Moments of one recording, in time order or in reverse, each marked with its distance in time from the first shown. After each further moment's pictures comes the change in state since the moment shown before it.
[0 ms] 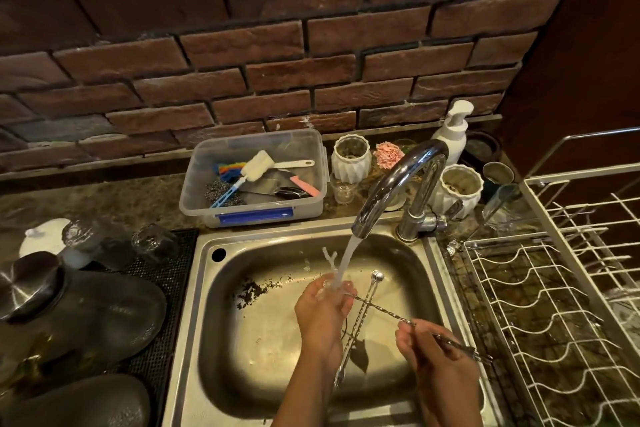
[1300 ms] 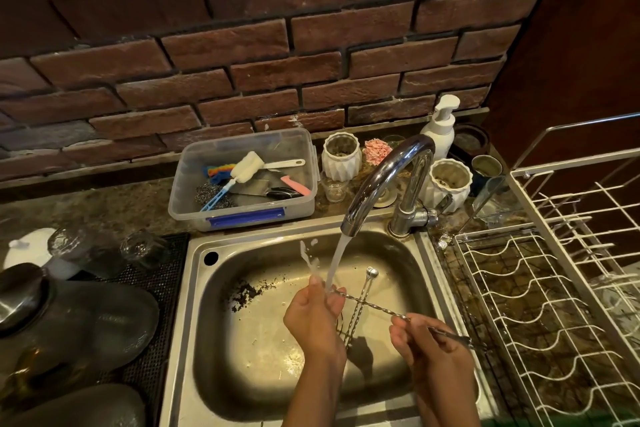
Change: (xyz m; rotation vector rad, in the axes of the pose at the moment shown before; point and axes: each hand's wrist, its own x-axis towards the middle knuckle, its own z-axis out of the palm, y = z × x) left_hand 0.000 -0.017 0.007 -0.118 0.194 0.150; right_hand 0.004 -0.002 0.000 0.145 -0.012 0.046
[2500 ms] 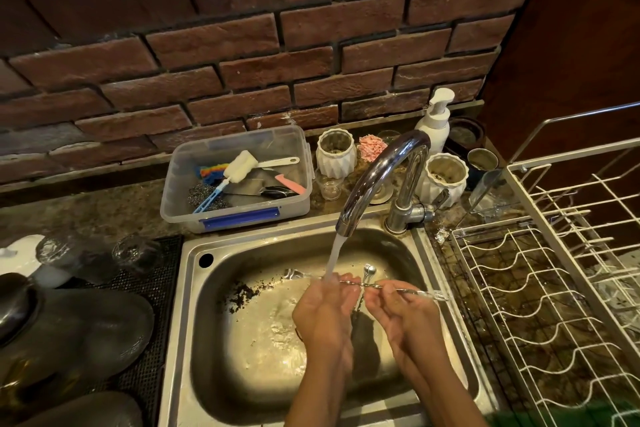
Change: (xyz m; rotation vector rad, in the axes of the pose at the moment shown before) left_hand -0.025 0.018 0.011 -0.010 -0.111 -0.107; right_hand 0.035 0.001 0.034 0.003 -0.124 0.160
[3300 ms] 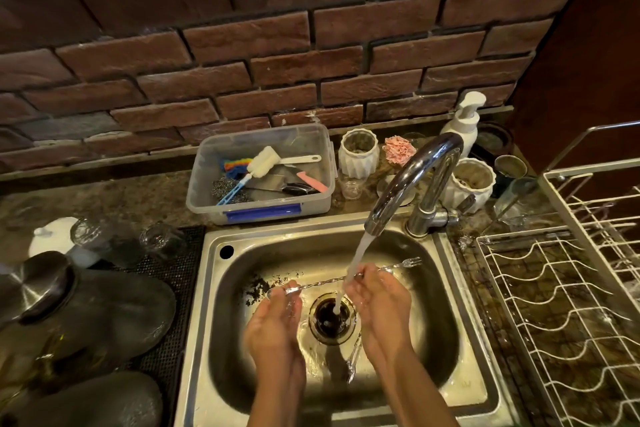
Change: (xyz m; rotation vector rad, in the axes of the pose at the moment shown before) left_hand 0.026 0.046 -0.070 -0.144 0.198 0.068; right_hand -0.005 0.032 0.071 -0.127 0.072 -0.037
